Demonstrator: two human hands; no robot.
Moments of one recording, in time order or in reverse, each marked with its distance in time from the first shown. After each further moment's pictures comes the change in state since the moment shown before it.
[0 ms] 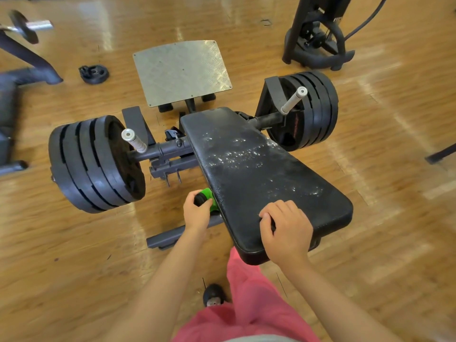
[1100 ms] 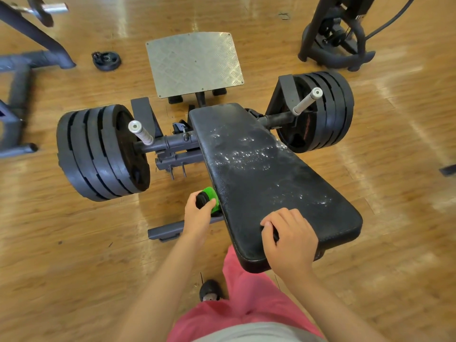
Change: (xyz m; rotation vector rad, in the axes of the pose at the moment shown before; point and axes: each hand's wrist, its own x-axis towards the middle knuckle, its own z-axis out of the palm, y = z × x) left_hand -0.013 0.004 -0.006 -0.058 -0.057 -0.030; right_hand 0.001 0.002 -0.002 0.032 -0.017 -0.049
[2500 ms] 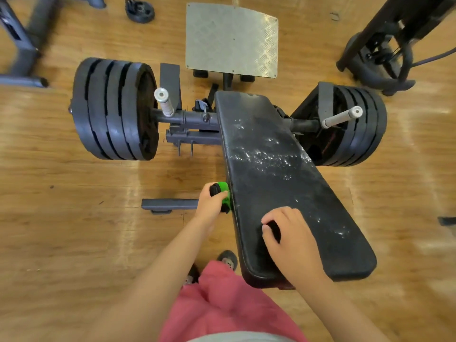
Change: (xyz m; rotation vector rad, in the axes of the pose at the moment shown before) left_hand 0.032 -0.009 0.008 -0.242 -0.042 -0.239; right_hand 0.045 -0.008 -0.006 0.068 -0.571 -0.050
